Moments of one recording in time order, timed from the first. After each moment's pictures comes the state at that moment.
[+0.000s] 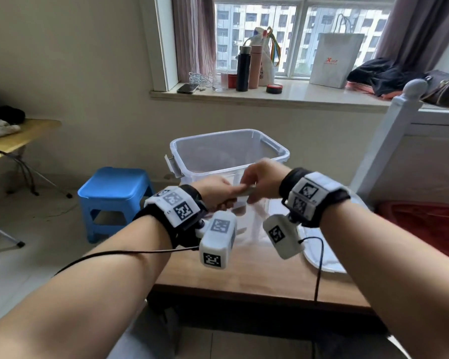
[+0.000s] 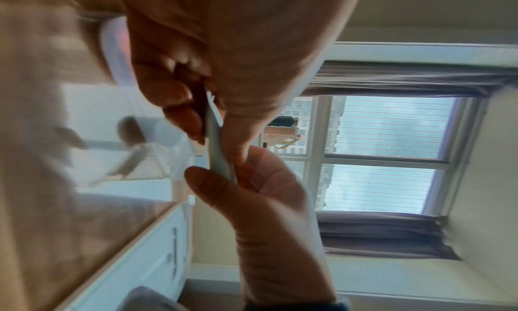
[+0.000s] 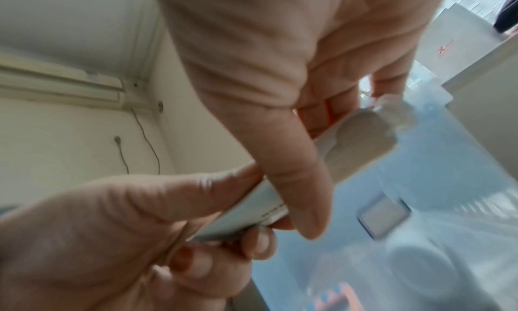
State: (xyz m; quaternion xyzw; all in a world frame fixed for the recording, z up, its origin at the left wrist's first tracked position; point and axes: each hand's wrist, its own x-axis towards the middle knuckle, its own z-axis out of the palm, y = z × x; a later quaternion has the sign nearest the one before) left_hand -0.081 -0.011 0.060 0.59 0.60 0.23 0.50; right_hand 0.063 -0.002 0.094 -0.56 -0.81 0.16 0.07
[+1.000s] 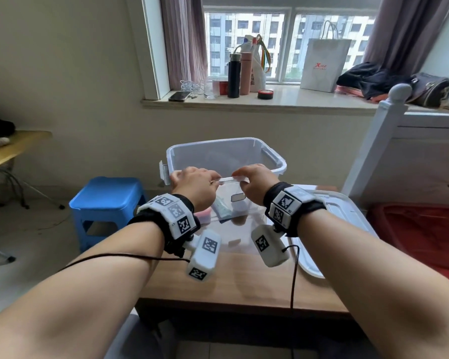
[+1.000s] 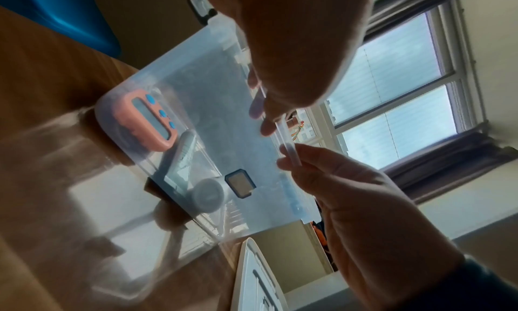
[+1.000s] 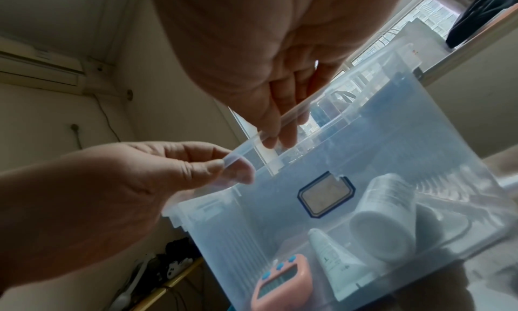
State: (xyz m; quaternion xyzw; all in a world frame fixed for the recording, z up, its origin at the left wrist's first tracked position) left_hand -0.090 0.017 0.052 0.73 0.66 0.14 0.02; right_hand 0.070 0.034 0.053 -0.59 -0.77 0.11 0.23
